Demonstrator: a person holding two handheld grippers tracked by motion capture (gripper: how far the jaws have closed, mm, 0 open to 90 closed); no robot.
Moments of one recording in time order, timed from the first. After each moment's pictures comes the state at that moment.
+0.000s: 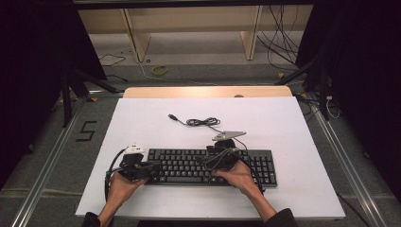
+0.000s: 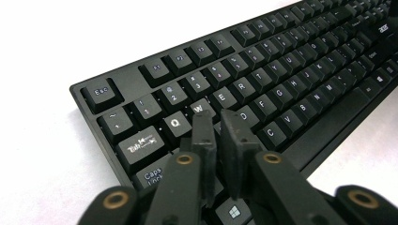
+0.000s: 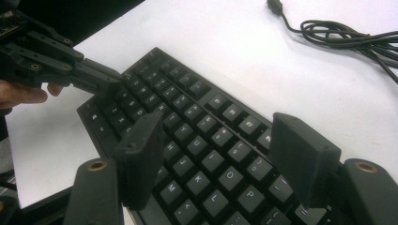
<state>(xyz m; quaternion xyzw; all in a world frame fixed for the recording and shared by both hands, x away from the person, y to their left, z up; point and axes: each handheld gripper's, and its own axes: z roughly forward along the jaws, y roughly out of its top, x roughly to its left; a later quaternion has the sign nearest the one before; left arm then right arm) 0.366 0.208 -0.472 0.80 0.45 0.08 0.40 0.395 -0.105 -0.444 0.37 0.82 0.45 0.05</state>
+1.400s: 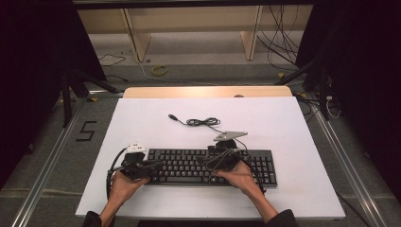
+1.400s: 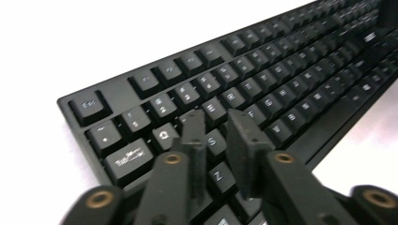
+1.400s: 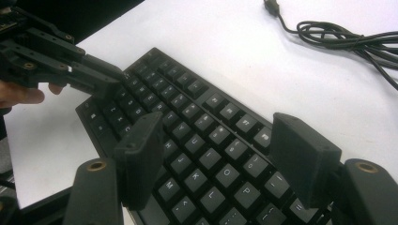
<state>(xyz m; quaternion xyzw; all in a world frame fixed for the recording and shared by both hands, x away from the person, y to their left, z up) 0.367 0.204 -0.469 0.79 0.44 0.07 0.42 0.394 -0.108 -0.443 0.37 0.81 0.45 0.06</state>
